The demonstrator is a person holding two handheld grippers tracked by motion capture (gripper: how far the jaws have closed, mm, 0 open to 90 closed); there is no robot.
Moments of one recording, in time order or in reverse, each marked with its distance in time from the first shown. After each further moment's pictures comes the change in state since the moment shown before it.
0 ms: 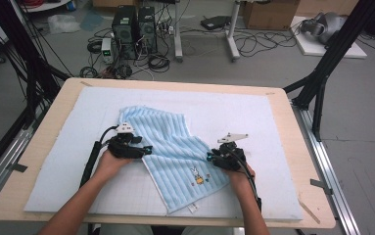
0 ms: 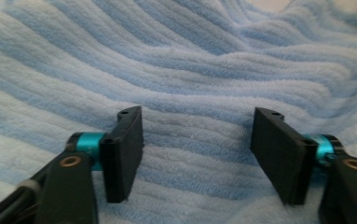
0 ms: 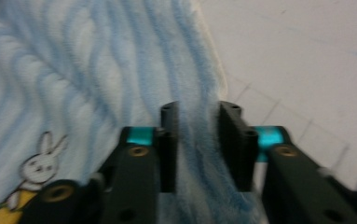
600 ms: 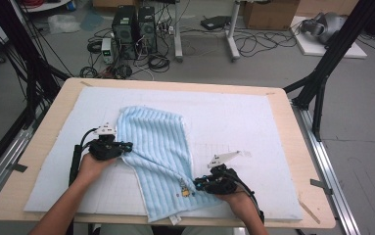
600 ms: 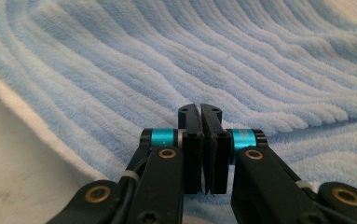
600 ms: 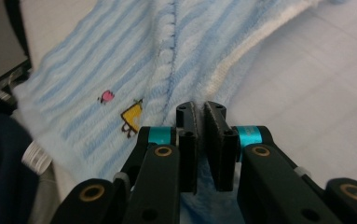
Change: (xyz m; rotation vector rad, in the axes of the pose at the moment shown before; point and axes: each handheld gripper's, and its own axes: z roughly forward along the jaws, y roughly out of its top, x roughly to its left) left arm 0.031 -0.024 -0.039 -0.029 -0.044 -0.077; right arm 0.058 -0.024 -0.020 0.083 0.356 -0.106
